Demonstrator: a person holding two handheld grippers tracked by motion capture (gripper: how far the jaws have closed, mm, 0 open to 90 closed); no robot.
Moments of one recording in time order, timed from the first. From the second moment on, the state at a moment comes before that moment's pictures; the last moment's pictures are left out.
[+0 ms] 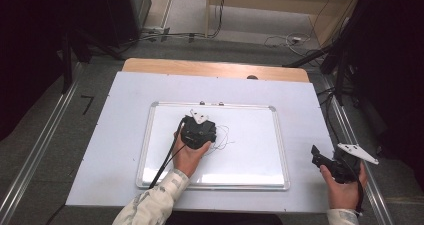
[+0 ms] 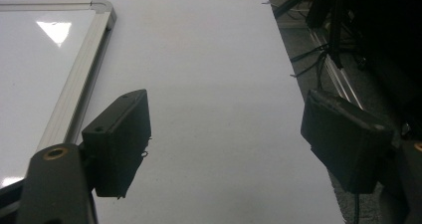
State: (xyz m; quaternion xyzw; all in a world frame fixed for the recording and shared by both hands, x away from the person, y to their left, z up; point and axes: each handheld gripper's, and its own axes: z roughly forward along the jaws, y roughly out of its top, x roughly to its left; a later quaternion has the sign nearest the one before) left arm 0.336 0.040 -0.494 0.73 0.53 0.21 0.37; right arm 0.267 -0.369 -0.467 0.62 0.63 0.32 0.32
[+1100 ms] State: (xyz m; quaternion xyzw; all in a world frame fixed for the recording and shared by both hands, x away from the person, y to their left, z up) left arm 0.343 0.019 -0.493 0.74 0.51 0.21 0.37; right arm 0.266 -0.370 -0.467 0.62 0.63 0.32 0.33
